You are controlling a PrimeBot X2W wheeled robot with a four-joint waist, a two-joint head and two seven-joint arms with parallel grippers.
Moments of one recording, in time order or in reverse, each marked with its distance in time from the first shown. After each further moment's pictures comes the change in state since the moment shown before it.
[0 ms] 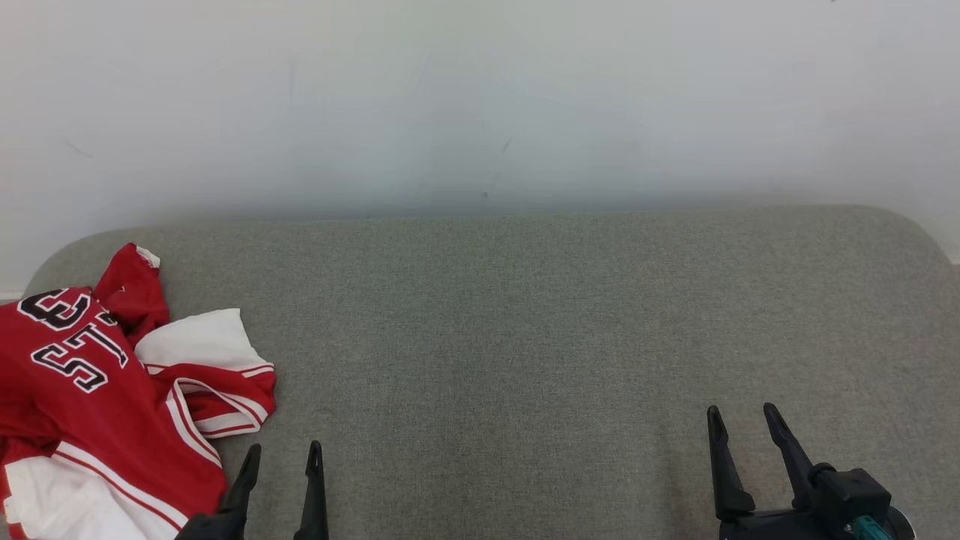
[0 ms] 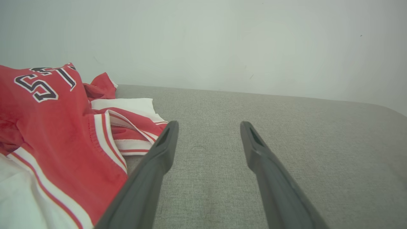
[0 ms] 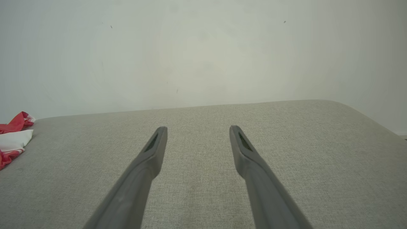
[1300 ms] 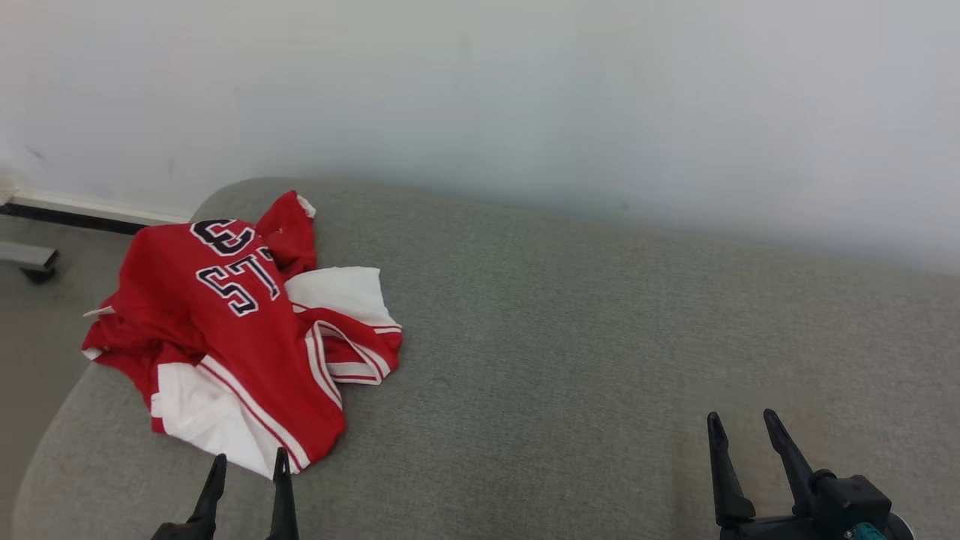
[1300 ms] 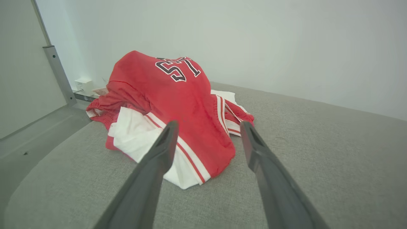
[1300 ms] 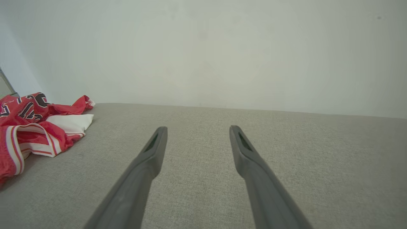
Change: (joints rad) left arm 0.014 0.001 0.065 0.001 0.018 0.006 -0.001; right arm 0.014 -0.001 0.002 -0.001 0.001 0.000 -0.006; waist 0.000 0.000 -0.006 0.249
